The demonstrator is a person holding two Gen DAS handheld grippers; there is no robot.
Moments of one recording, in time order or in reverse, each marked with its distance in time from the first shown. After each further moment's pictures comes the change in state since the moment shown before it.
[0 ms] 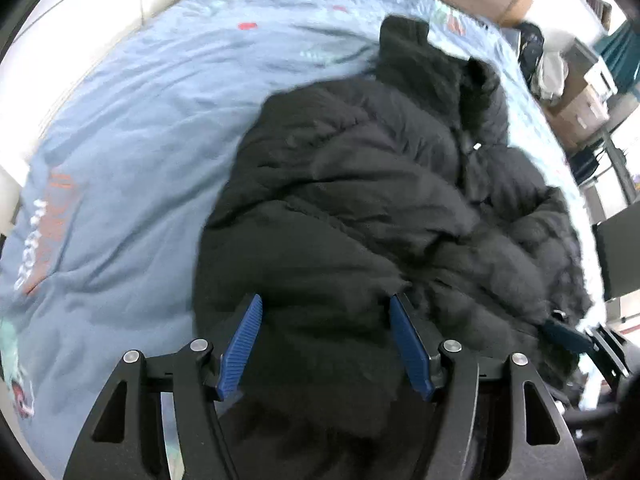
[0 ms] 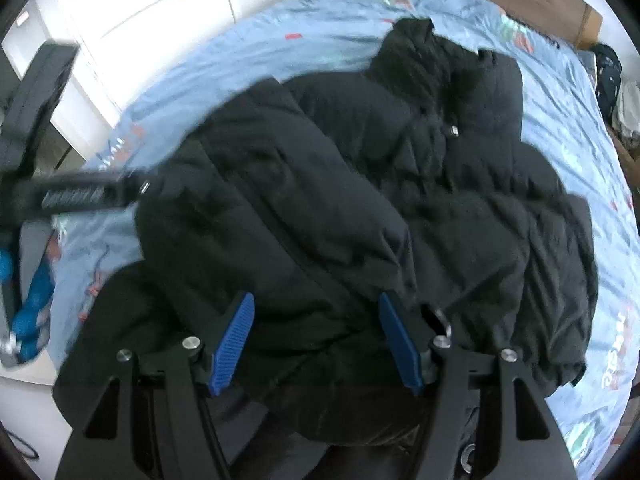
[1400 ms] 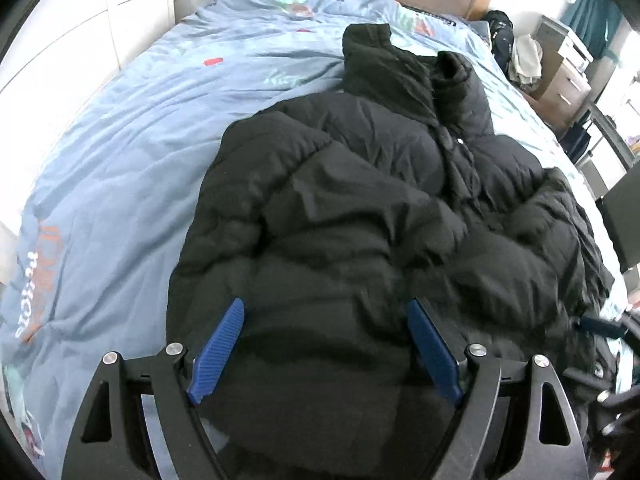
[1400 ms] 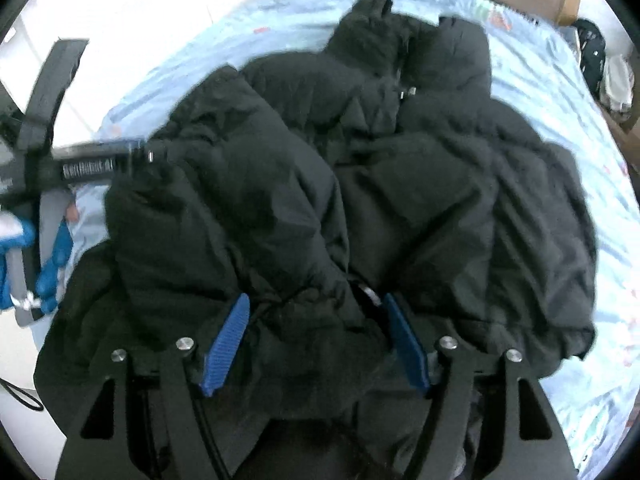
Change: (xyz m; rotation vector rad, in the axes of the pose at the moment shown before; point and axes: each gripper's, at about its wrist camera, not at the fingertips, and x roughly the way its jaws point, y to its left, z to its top) left arm 0.006 -0.025 -0.008 0.138 -0.124 0.025; right arm -0.006 -0.040 -0.036 0.049 -0.043 -0.008
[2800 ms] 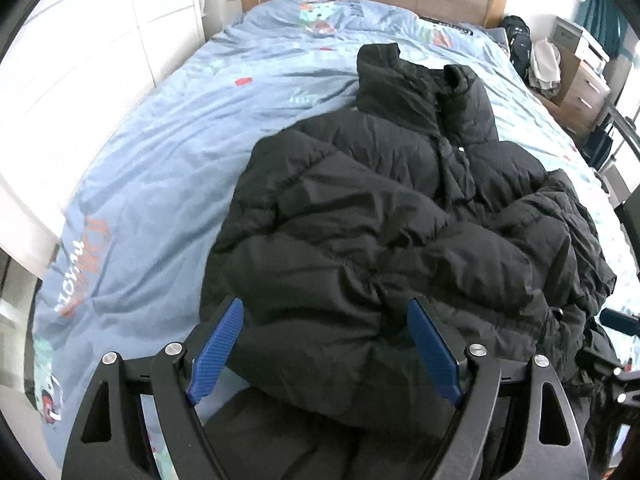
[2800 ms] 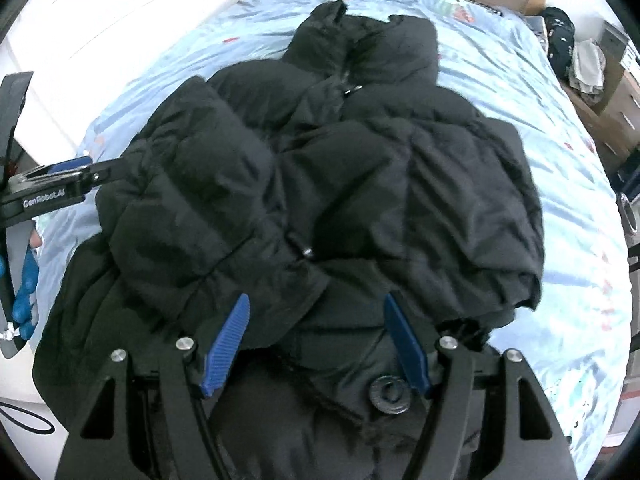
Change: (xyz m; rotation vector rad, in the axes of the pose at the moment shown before) left arm -0.042 -0.031 -0.012 -0.022 -0.054 0.147; right arm -0.030 -0.036 -0.025 0.076 0.005 -0.068
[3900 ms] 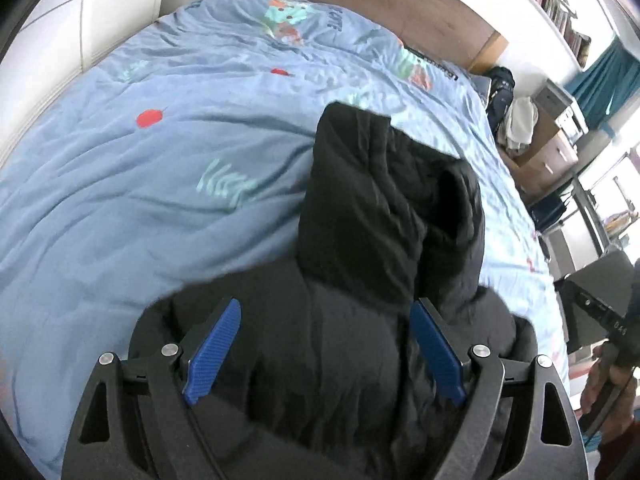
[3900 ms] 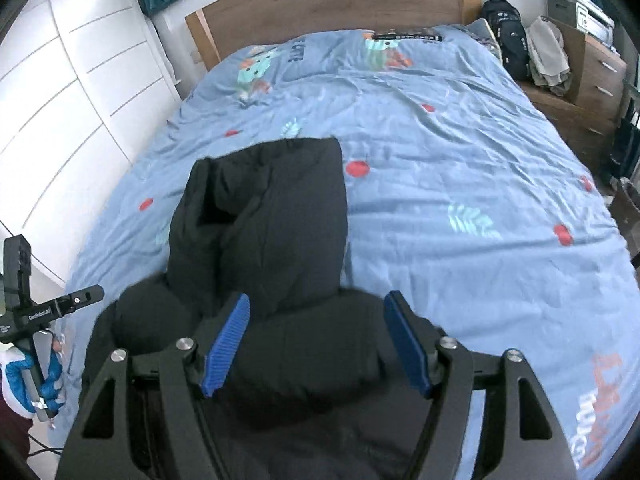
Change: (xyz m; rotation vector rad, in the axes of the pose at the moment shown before) left arm 0.125 0.003 0.215 -0.136 0.004 -0.336; right arm 0.043 -0.180 0.227 0.242 -0.249 0.053
